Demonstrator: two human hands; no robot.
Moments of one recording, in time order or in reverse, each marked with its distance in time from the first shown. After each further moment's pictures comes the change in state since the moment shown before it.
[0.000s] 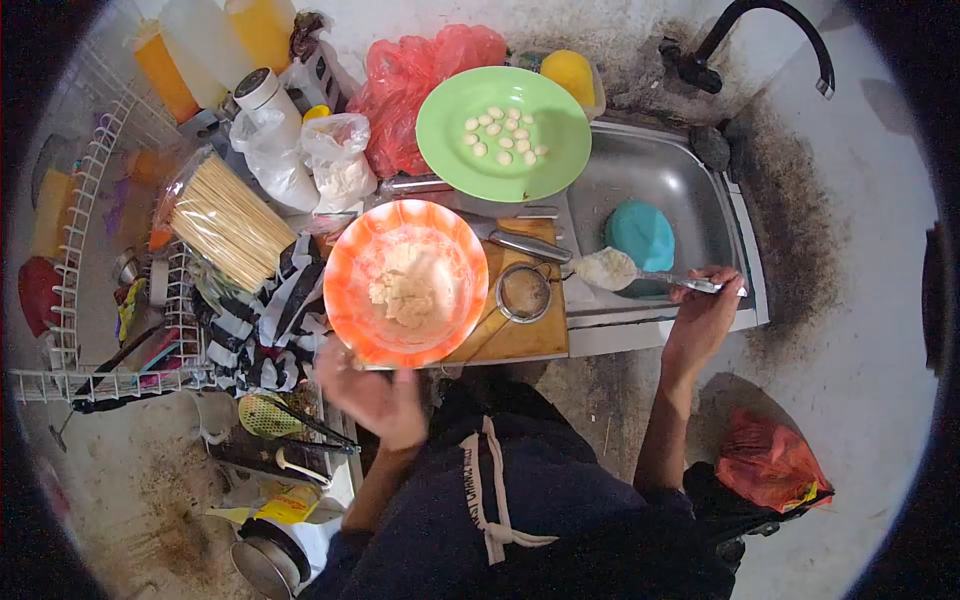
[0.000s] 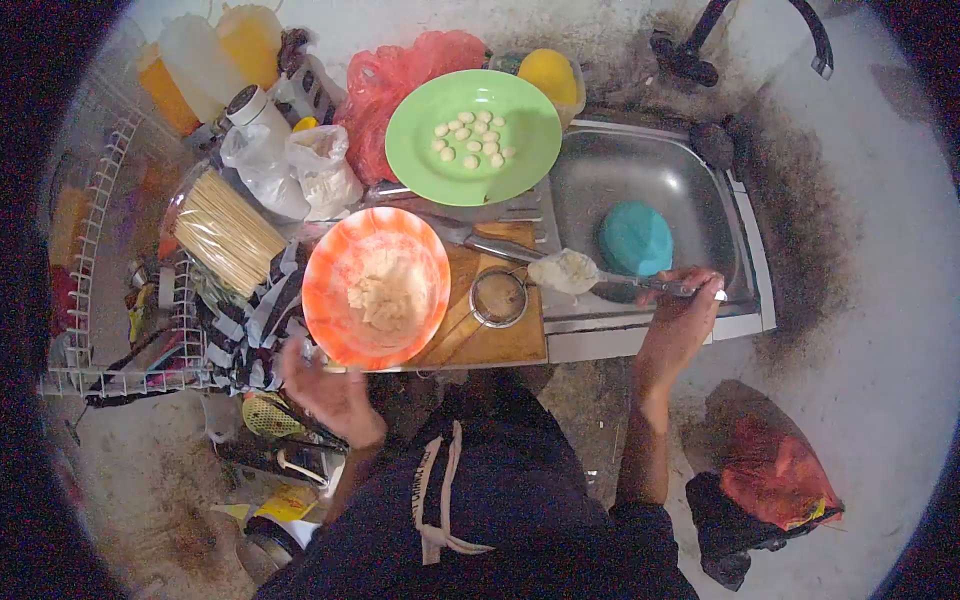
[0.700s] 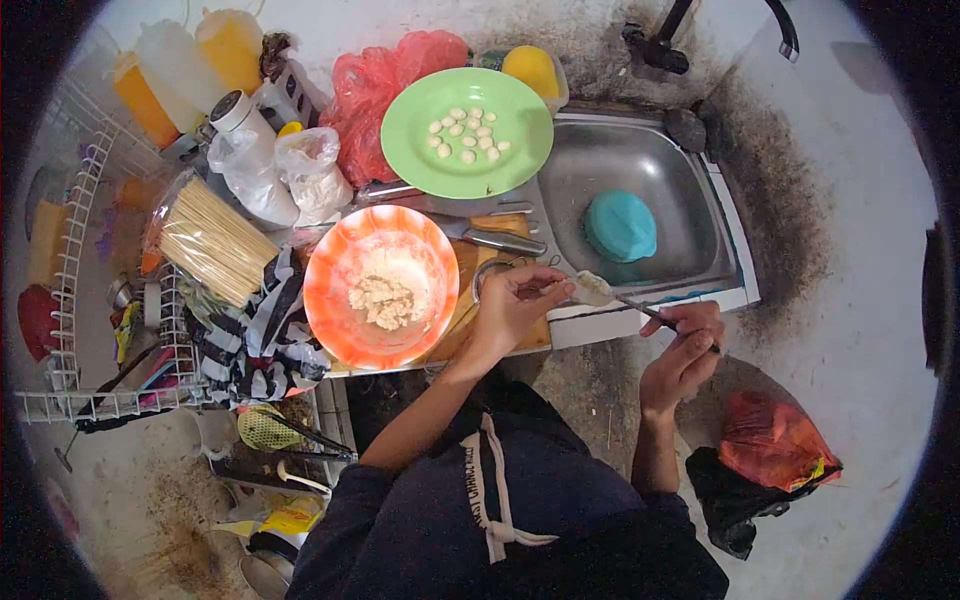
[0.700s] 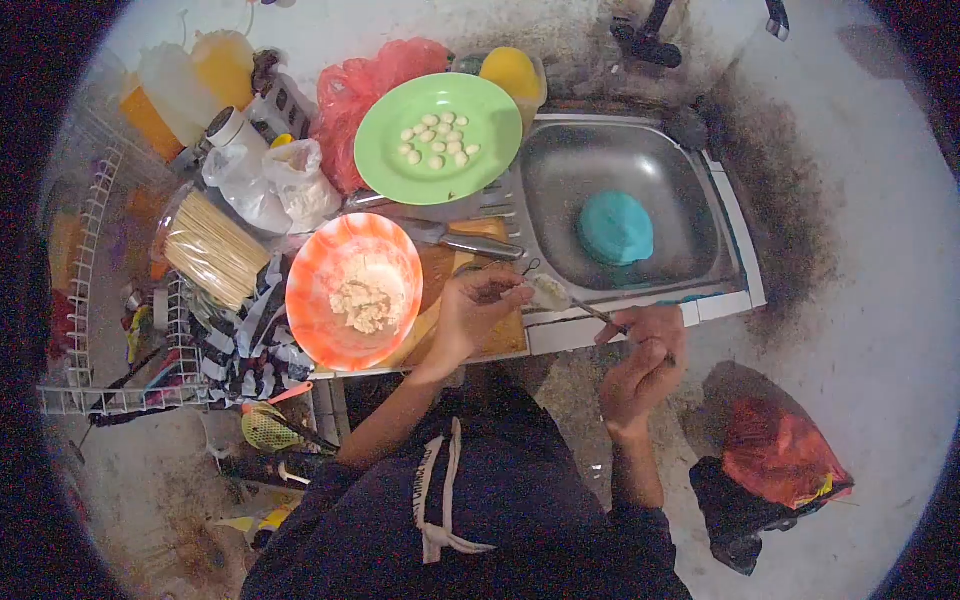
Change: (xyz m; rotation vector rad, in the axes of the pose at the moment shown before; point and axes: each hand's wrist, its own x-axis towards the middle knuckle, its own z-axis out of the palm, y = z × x) left_hand 0.011 0.032 0.141 -0.608 -0.845 -0.485; right_hand -0.045 -0.031 -0.010 -0.468 -0.304 -0.506
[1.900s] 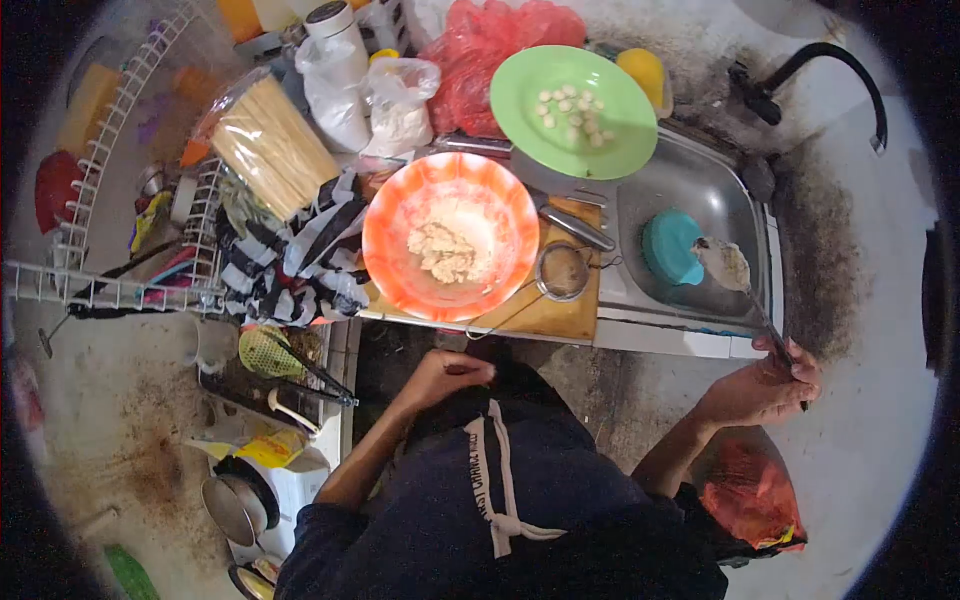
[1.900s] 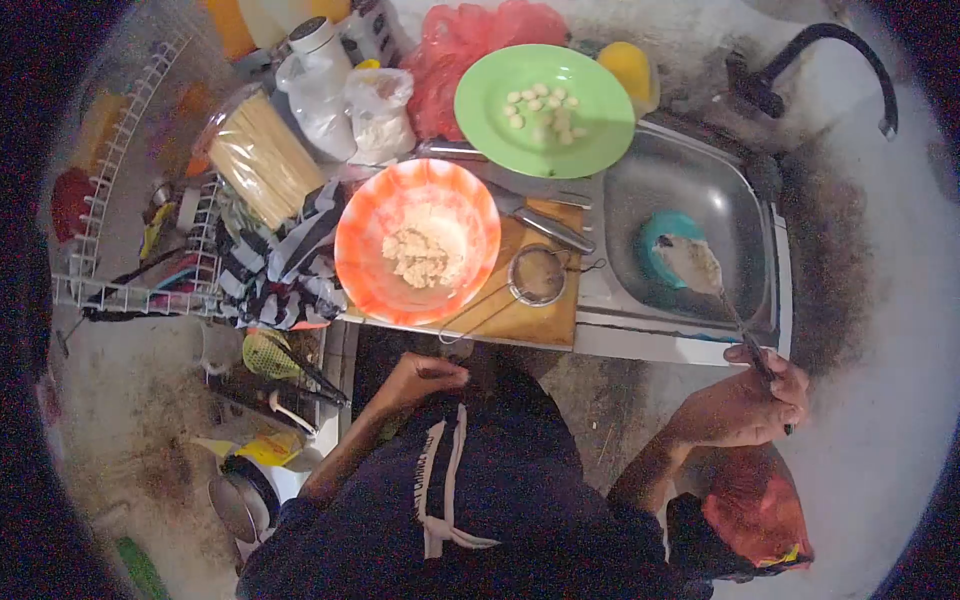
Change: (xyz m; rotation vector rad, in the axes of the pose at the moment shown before) left_hand -0.156 -0.050 -0.092 0.092 0.030 -0.540; right_hand 0.031 0.004 -0.006 0.043 0.465 -0.121
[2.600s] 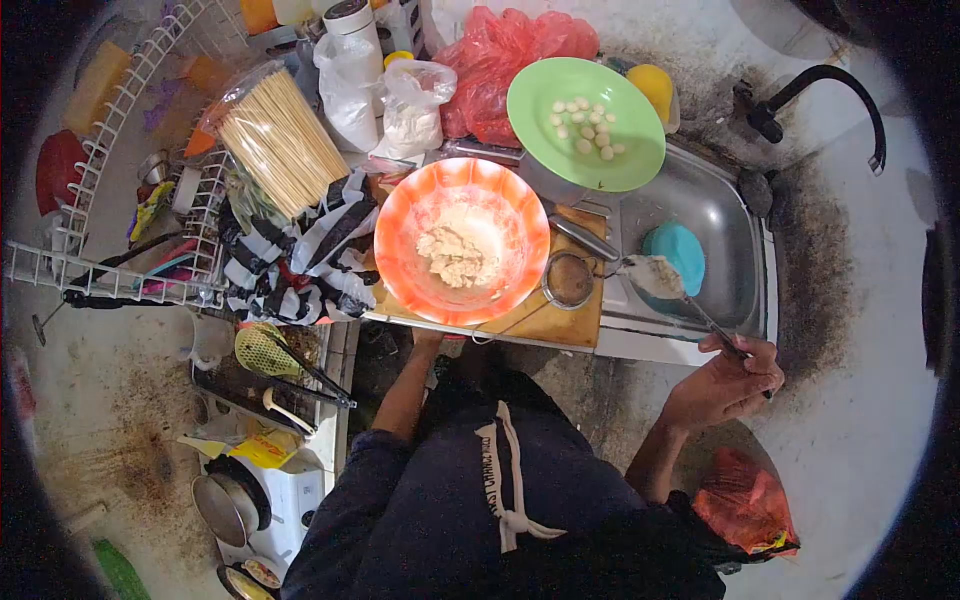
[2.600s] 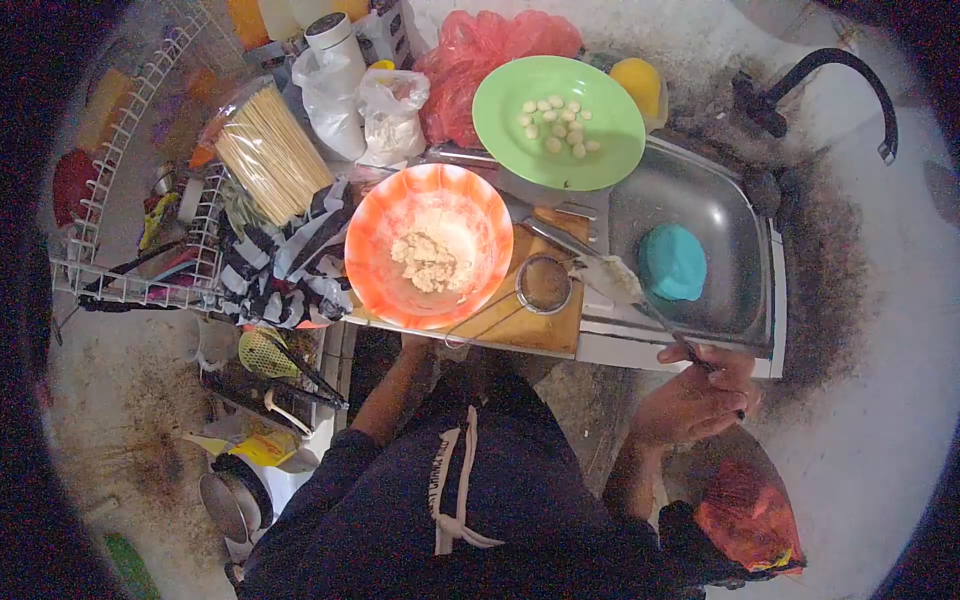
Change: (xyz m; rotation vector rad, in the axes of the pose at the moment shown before) left_hand 0.164 -0.197 -0.036 -0.653 0.560 0.429; right_hand -0.038 -0.020 0.029 0.223 -0.180 0.174
